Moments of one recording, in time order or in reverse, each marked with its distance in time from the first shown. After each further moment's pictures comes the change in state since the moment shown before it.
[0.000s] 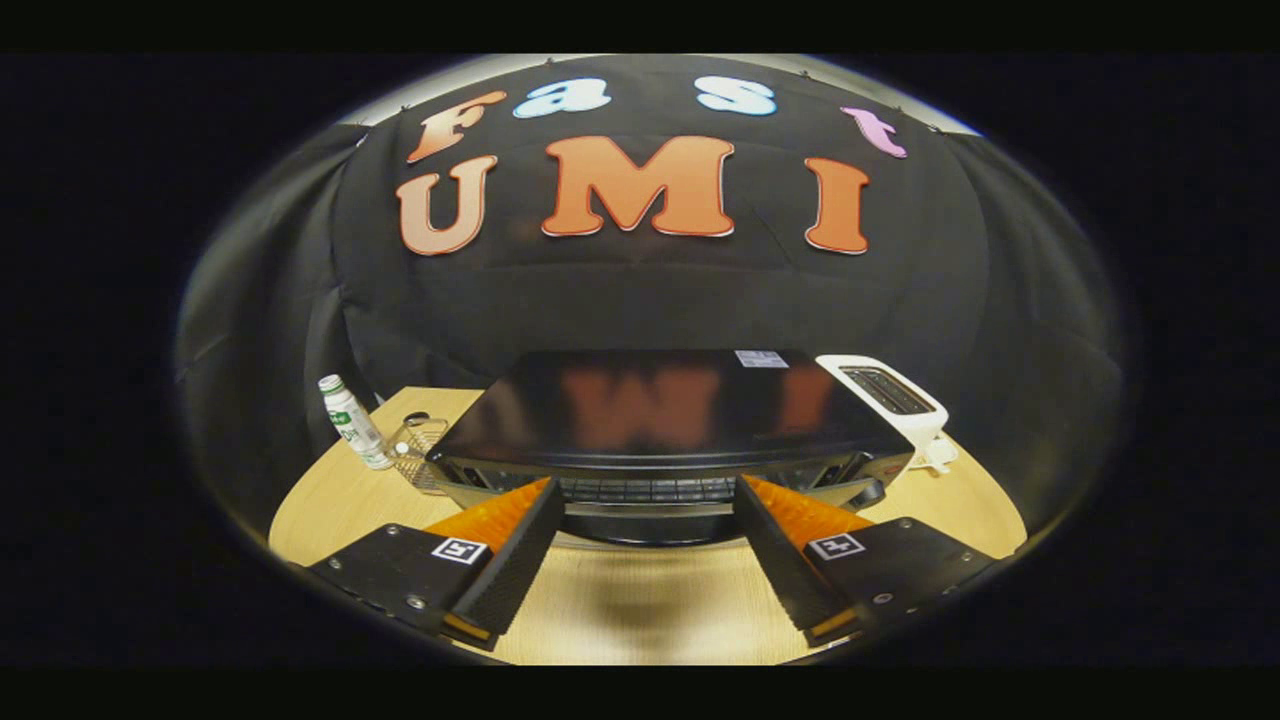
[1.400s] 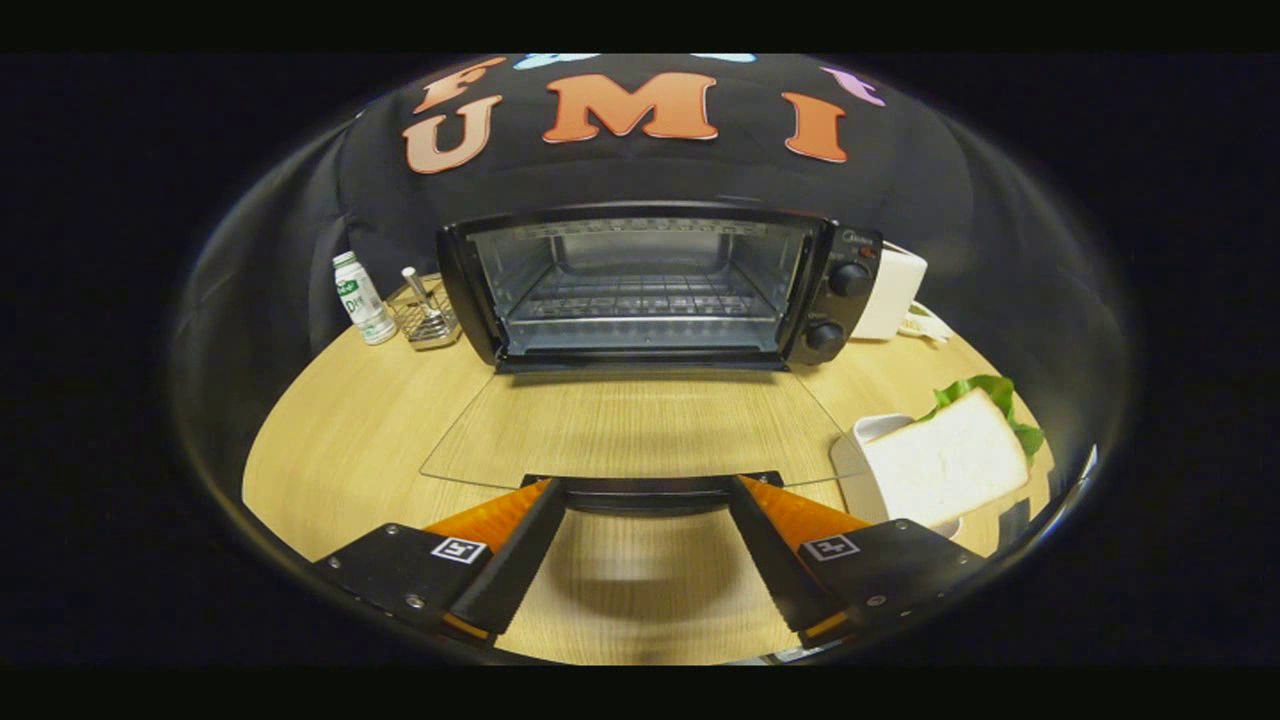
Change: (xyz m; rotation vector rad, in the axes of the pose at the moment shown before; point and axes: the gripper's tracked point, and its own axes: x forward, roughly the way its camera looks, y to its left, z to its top) arm -0.066 -0.009 -0.182 0.009 0.319 -0.005
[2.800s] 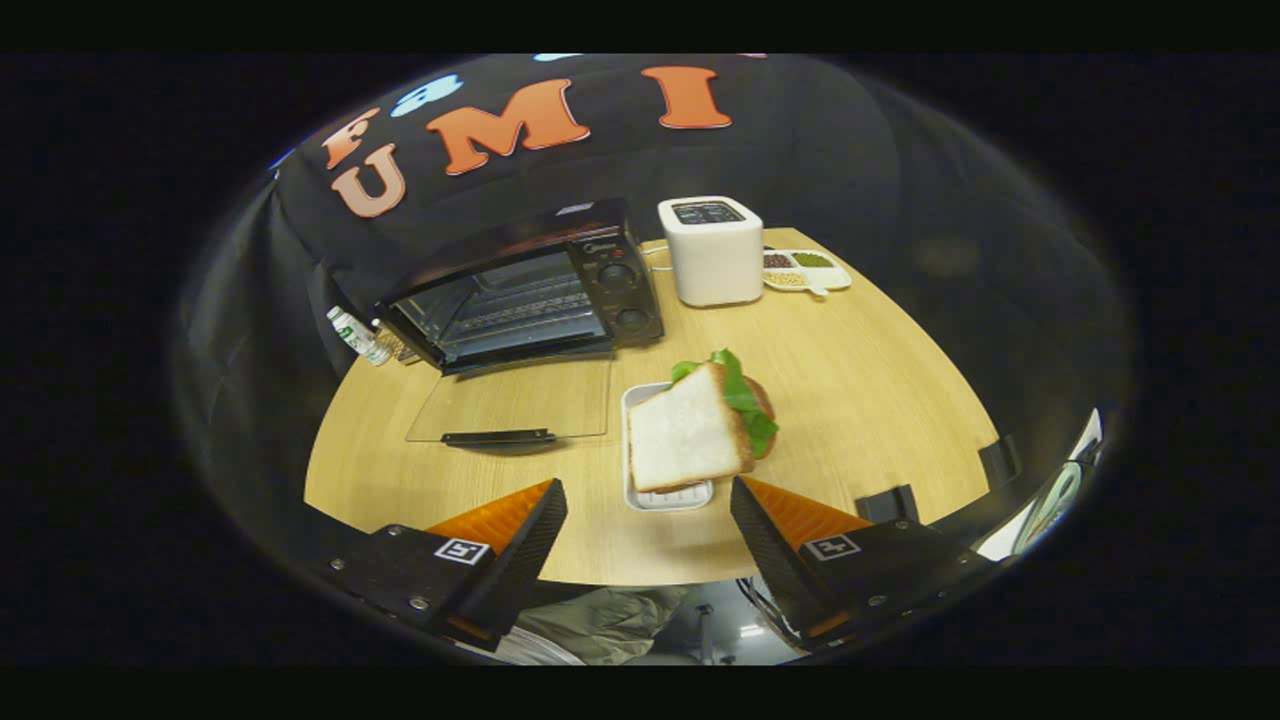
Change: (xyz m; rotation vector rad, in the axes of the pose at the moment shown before) arm -0.114 -0.190 0.005 0.150 0.147 0.084
